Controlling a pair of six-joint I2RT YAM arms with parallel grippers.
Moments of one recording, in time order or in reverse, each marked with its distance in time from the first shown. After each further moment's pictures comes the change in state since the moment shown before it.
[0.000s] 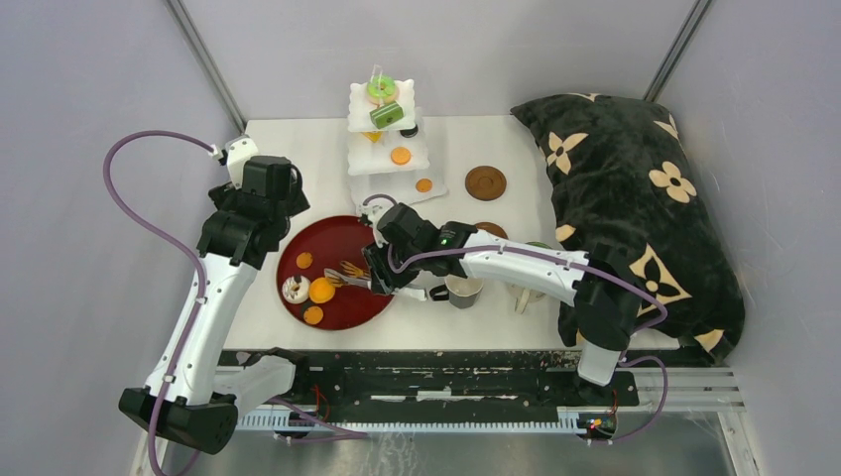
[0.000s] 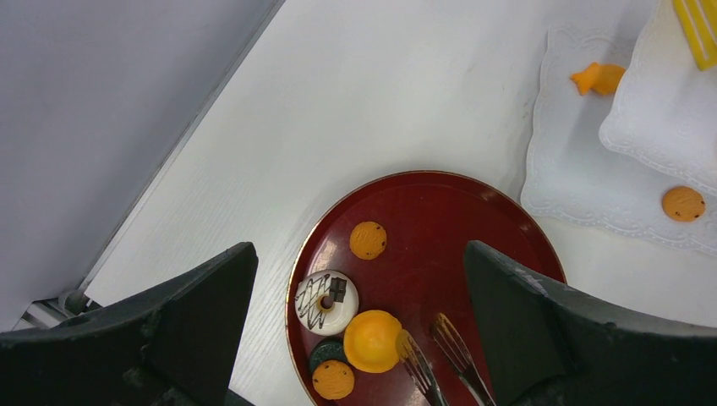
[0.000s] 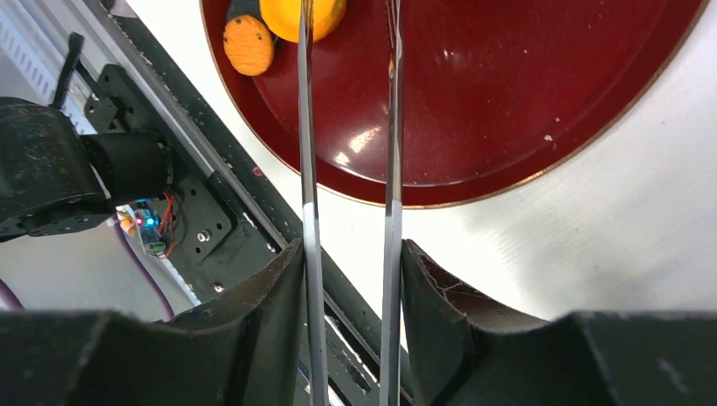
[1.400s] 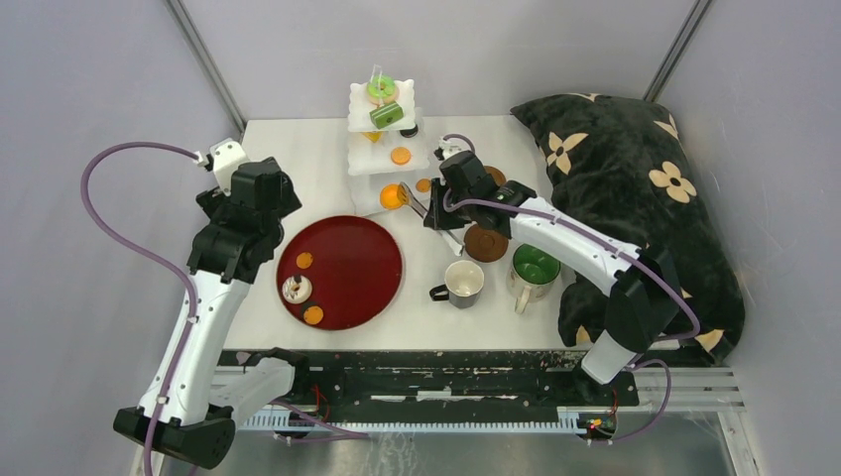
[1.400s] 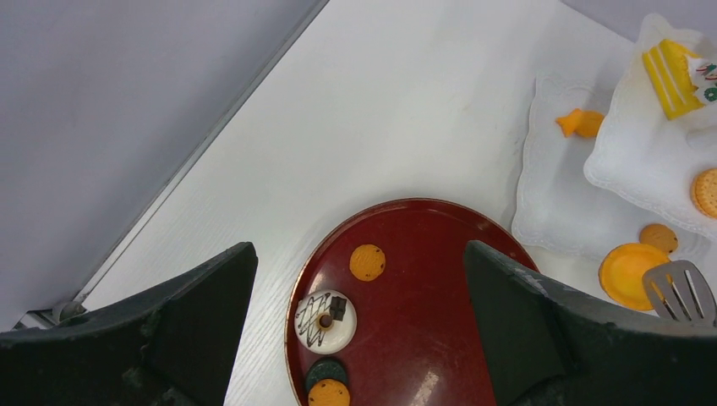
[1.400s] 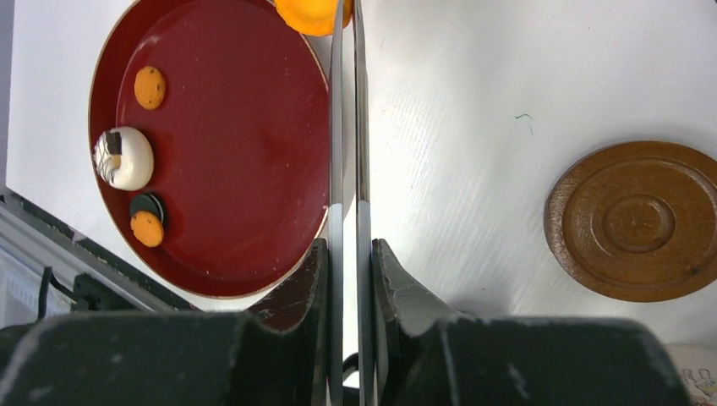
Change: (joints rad) left arm 0.000 -0.069 -0.021 0.045 -0.045 0.003; right arm -0.305 -0.136 -0.018 -0.045 0.144 0.087
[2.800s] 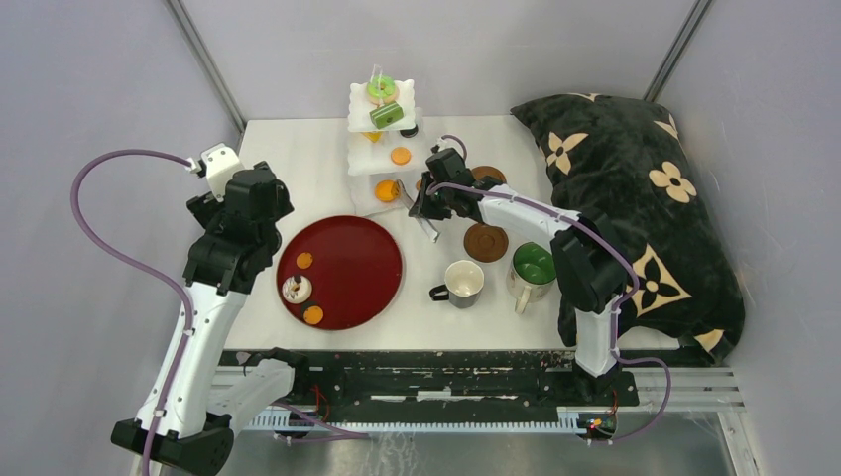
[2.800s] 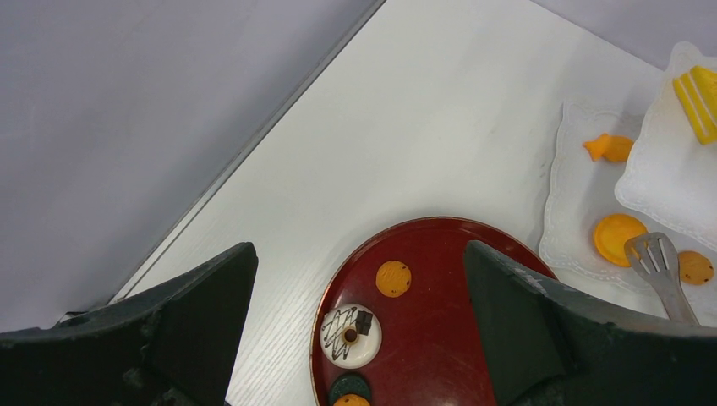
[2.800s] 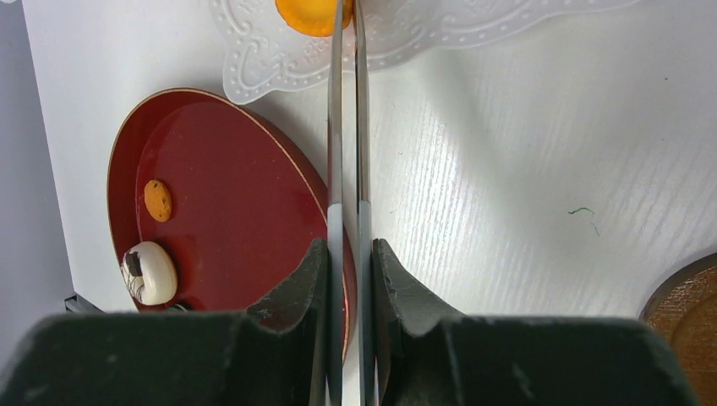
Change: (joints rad) left arm 0.000 -0.057 -0.033 0.021 -0.082 0.042; right arm -0.082 0.316 0.095 0.214 -0.050 0.214
